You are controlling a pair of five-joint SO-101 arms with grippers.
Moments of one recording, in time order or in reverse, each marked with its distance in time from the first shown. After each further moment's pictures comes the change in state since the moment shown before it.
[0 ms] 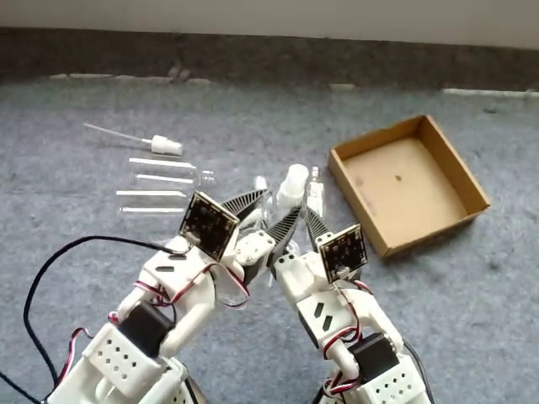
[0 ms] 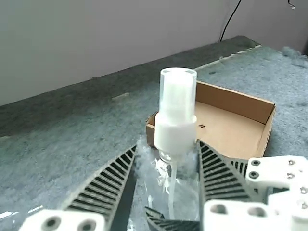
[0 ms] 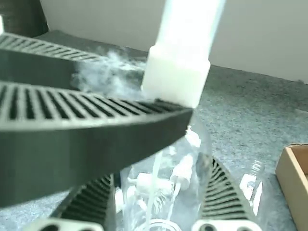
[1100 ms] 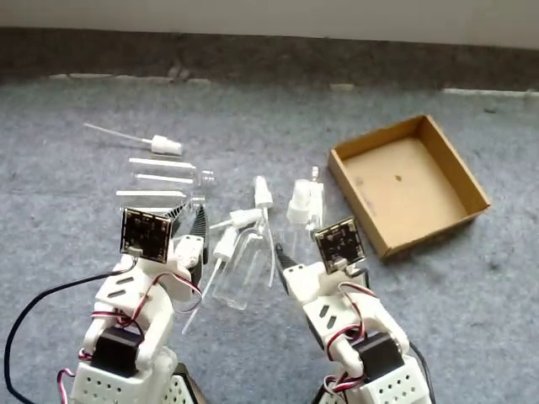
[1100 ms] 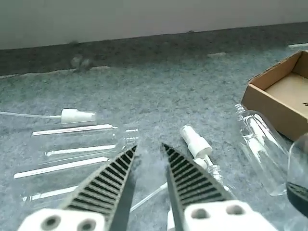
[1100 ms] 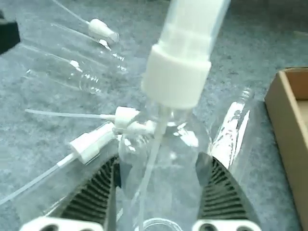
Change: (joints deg) left arm -21.2 -29.0 12.5 24.5 0.0; right arm 4.0 -0.1 -3.4 18.0 0.0
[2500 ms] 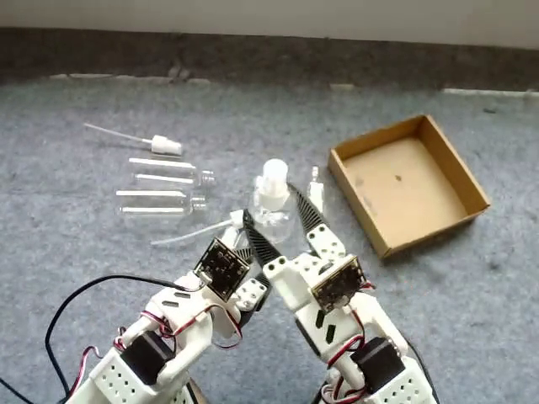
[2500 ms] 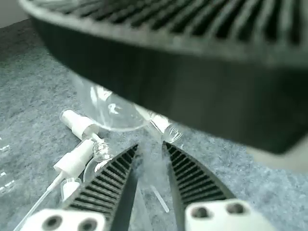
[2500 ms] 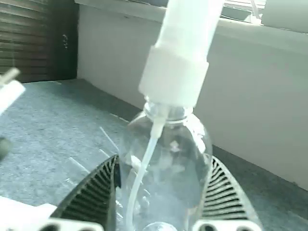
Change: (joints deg) left arm 27.6 0.0 9.1 -5.9 0.0; right arm -11.3 0.0 -4.0 -26.4 12.0
